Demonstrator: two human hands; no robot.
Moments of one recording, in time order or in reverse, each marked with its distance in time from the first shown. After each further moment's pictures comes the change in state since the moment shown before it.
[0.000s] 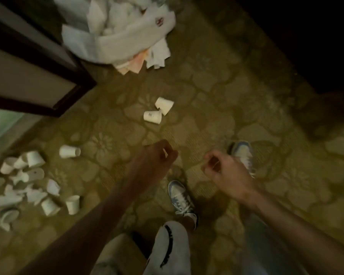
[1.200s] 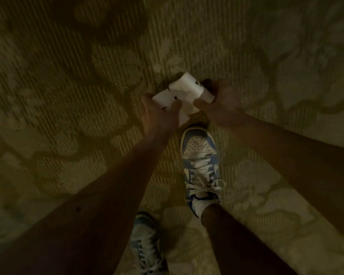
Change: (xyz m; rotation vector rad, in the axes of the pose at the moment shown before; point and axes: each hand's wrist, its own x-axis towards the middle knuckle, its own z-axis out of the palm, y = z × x) left_hand 0.375 -0.241 0.182 -0.846 0.437 -0.859; right_hand 0.515 0.063 0.140 -0.156 -0.152 0.056
